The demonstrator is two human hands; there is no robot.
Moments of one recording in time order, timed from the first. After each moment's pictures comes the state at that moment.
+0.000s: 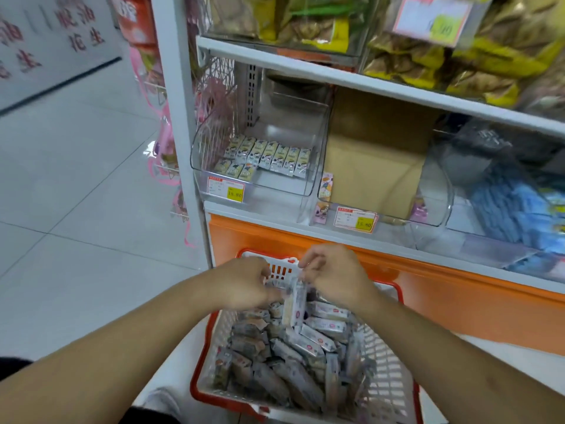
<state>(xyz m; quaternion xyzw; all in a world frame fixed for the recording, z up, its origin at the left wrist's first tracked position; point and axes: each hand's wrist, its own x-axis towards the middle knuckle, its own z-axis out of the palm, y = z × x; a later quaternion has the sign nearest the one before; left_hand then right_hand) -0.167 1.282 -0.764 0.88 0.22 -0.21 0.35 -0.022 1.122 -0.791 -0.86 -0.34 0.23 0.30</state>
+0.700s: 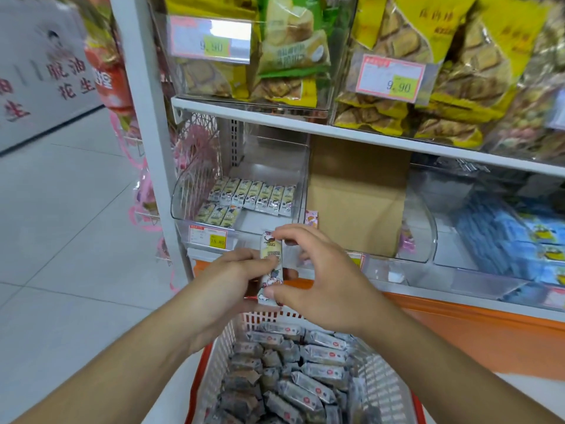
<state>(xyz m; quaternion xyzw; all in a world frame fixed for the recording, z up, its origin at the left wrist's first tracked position) -0.141 1.288 -0.707 0.54 0.27 0.03 0.79 -0.025 1.138 -0.684 -0.79 -0.48 0.15 0.35</state>
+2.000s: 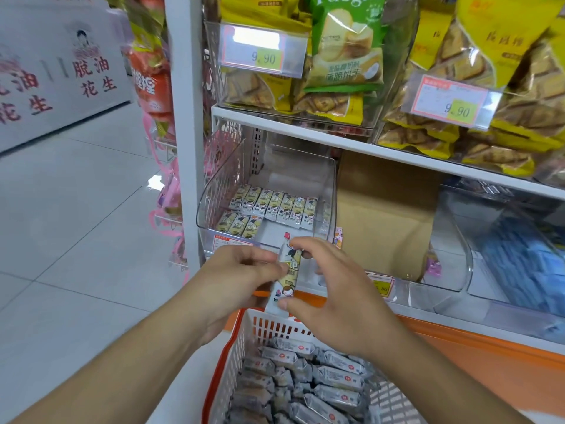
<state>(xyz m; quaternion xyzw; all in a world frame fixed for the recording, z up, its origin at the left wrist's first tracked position) -0.146 1.324 -0.691 0.61 0.34 0.08 0.71 -0.031 1.169 -0.695 -0.82 -0.49 0.11 0.27</state>
